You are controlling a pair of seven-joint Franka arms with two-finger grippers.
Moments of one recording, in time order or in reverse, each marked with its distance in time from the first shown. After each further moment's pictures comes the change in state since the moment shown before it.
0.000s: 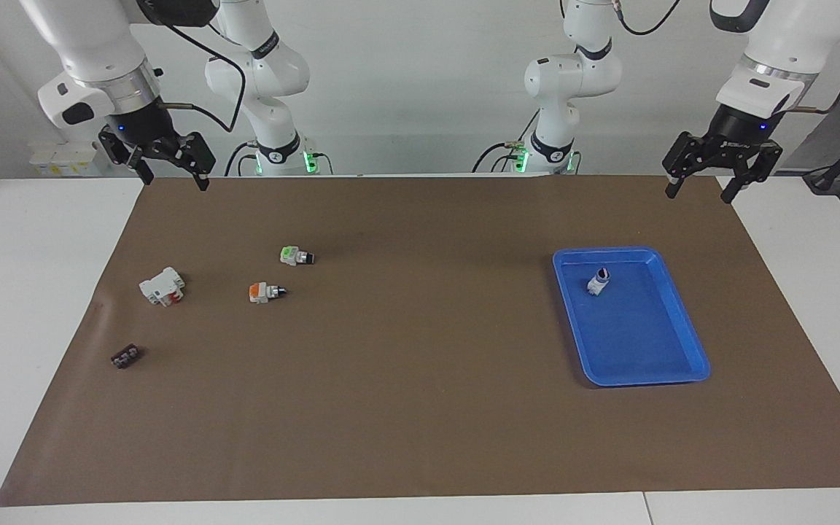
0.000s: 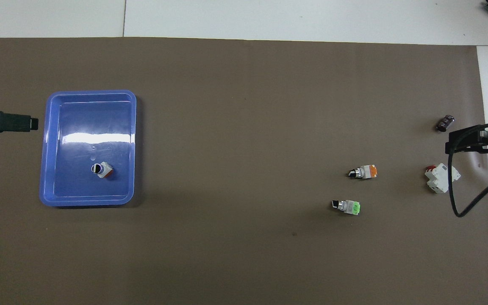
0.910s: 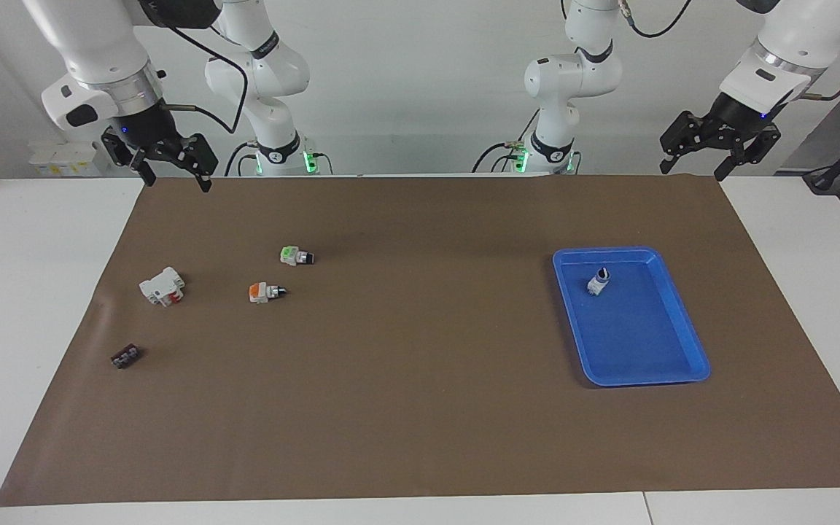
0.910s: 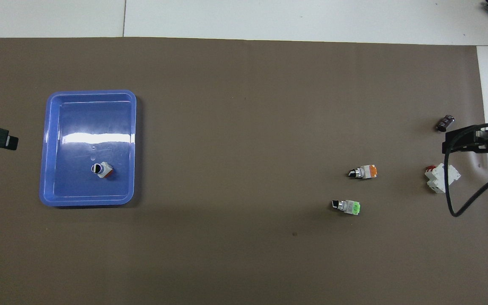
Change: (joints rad) left arm 0.000 0.064 -0.002 0.122 0.004 -0.230 -0.001; right arm 0.000 0.000 0.005 -0.004 0.000 0.008 0.000
